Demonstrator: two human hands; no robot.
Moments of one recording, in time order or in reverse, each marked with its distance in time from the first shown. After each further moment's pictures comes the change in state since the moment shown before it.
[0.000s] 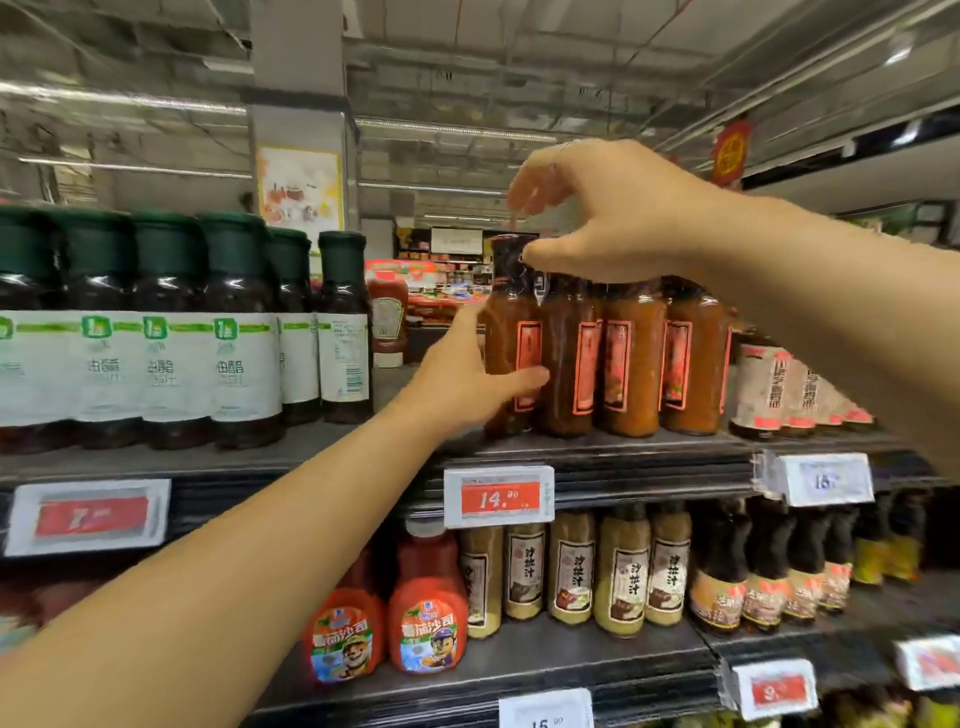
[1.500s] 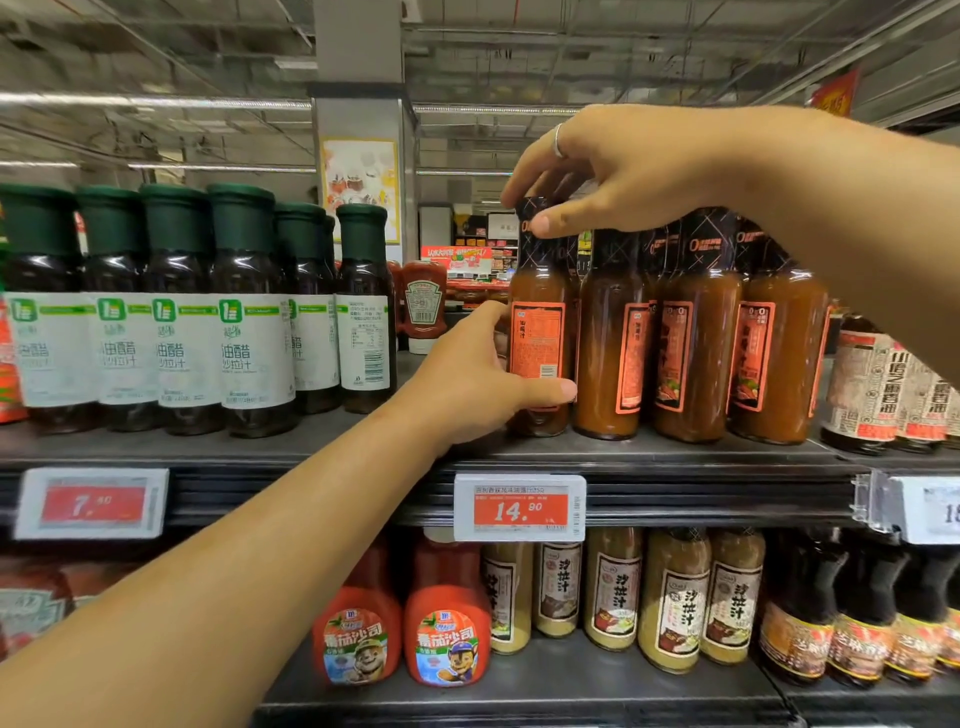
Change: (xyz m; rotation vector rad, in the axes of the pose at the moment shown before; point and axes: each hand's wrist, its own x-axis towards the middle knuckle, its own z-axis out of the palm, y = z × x) left_hand -0.012 0.003 -0.006 0.008 -0.028 -0.087; right_hand 0.058 0.048 0.027 0.113 -0.249 -0.266
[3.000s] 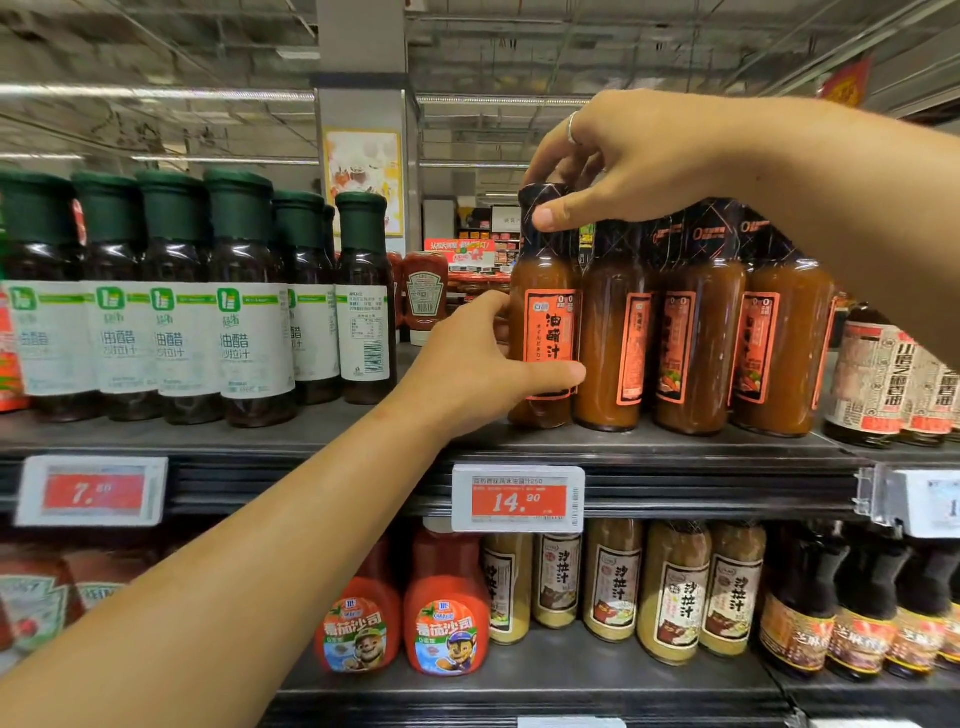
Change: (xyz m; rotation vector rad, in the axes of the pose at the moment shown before) left_hand -0.003 0.004 0.002 0.095 0.089 0.041; right_hand 0.000 0.007 0.004 -0.087 0.068 0.073
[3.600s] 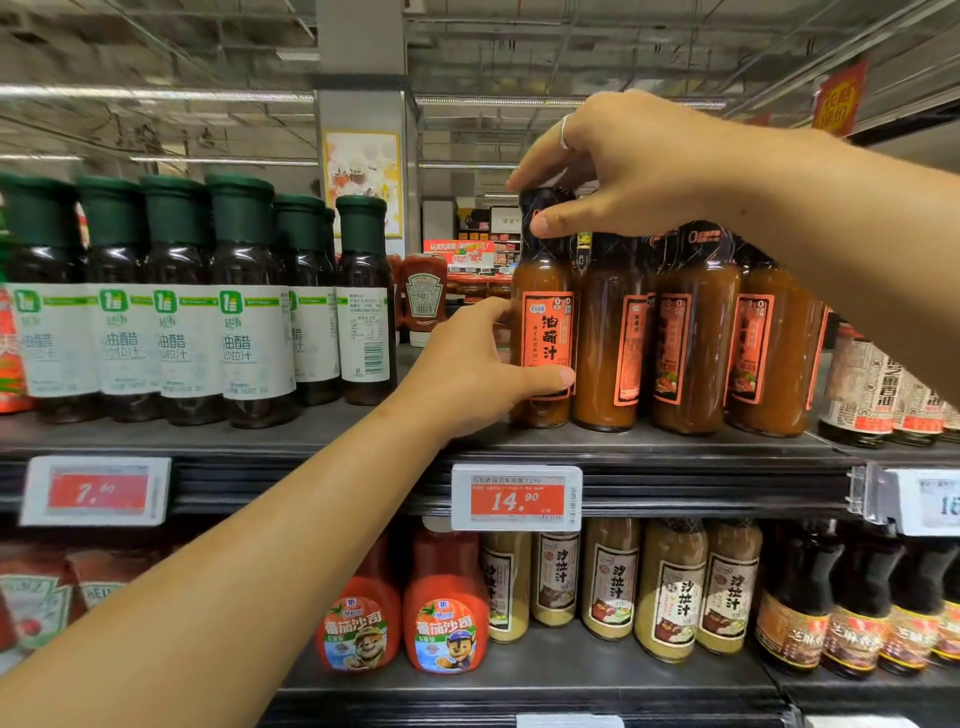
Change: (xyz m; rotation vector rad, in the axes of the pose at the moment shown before) left_hand 0.000 0.001 0.000 0.030 -0.023 -0.013; right_hand -0.007 -0.007 0.009 0.024 0.144 -0.079
